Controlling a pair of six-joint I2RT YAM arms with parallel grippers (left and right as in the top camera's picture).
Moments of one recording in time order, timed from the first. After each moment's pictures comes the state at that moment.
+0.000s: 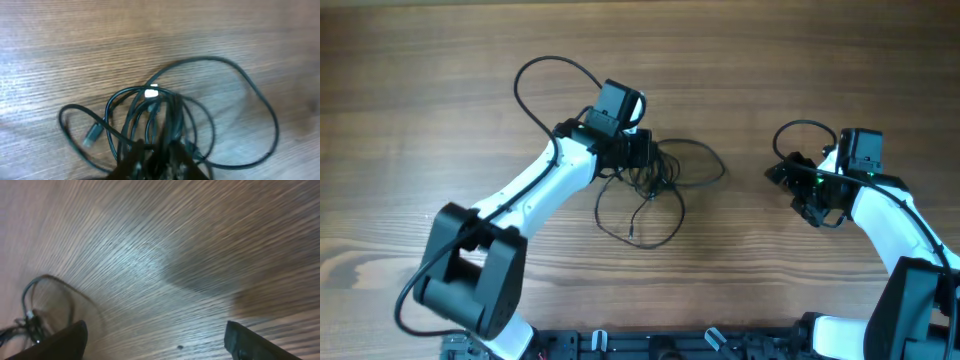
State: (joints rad) left arm -0.49 1.78 1.19 -0.50 0.17 -0.38; right arm -0.20 1.50 0.72 -0.49 -0.40 0.58
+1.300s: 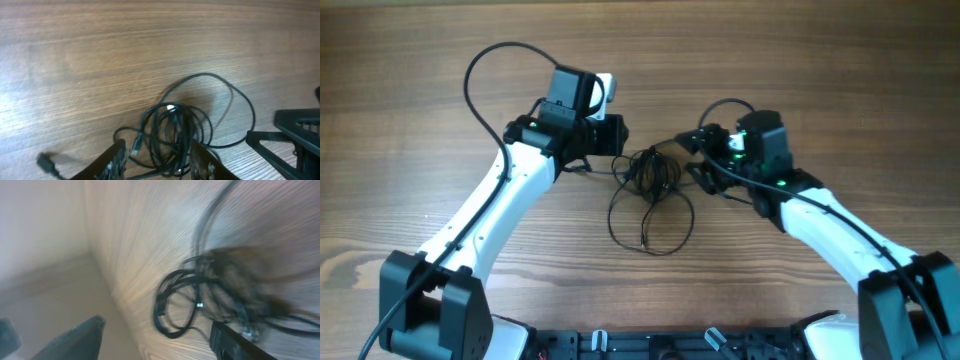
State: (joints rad) left arm -0.34 1.60 1.19 -0.58 0.23 -0.30; right arm 0.35 1.52 0.72 0.12 -0.48 1.38
